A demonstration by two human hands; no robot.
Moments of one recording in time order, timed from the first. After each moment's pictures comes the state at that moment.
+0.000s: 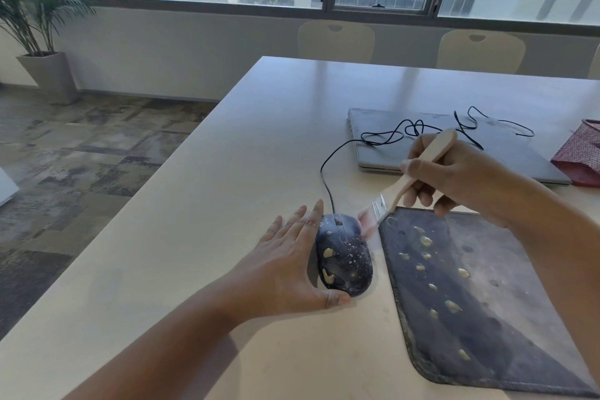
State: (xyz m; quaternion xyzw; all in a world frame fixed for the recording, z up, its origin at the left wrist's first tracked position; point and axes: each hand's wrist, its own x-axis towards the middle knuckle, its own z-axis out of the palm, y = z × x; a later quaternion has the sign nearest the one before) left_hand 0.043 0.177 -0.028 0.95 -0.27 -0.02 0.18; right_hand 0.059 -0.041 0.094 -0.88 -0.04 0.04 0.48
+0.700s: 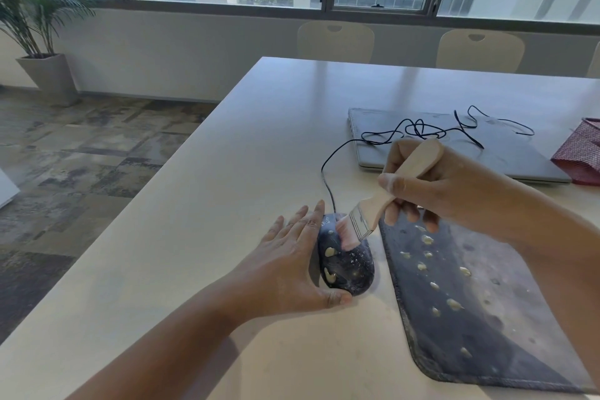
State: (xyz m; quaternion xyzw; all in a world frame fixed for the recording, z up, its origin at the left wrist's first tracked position) left_hand 0.044 0.176 -0.026 0.95 -0.27 -0.02 0.18; right_hand 0.040 -0.026 0.096 -0.88 -0.15 0.05 0.45
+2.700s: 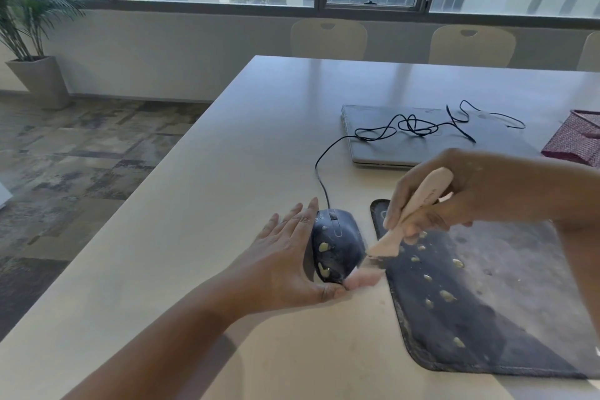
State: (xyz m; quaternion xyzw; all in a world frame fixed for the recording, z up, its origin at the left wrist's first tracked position) left_hand 0.042 0.175 -0.025 0.95 -0.25 -0.03 0.19; right_hand 0.040 -0.061 0.114 -0.87 -0.30 0.22 0.33
